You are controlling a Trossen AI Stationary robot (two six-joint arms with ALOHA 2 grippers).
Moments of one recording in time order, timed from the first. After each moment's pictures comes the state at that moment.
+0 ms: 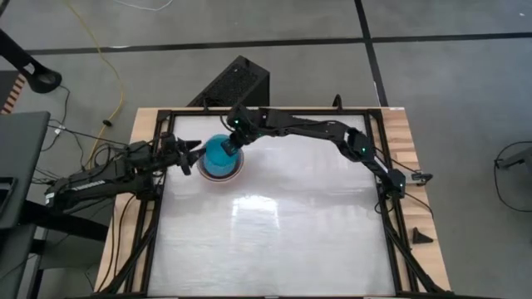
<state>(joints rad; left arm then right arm) 0.31 0.26 0.29 -0.08 -0.18 -0.46 -0.26 2.29 2.25 -0.72 -0.06 0.50</state>
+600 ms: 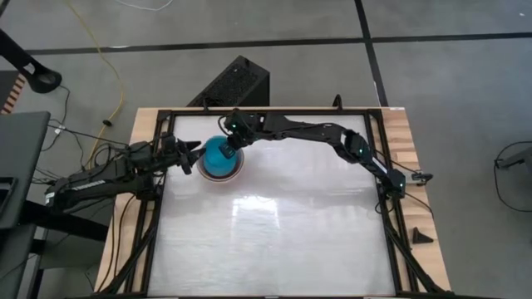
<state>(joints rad) 0.31 0.26 0.29 -0.11 -0.22 -0.51 -0.24 2.33 2.25 -0.67 -0.02 0.46</state>
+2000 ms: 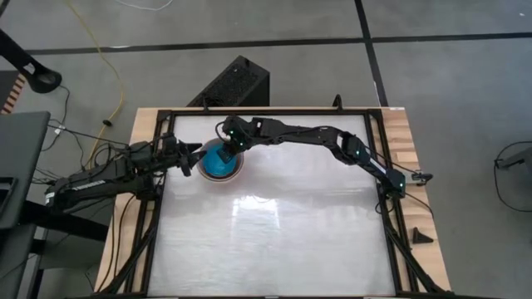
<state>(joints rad) 0.31 0.26 0.29 -0.12 -0.17 -0.52 -0.22 2.37 2.25 -0.64 0.02 0.52</state>
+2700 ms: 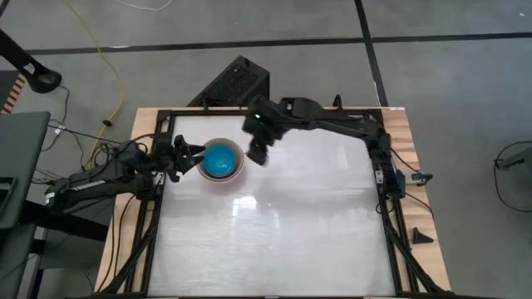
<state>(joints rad) 0.31 0.26 0.29 0.16 0.12 -0.56 -0.21 2.06 2.25 -1.03 -0.19 0.20</state>
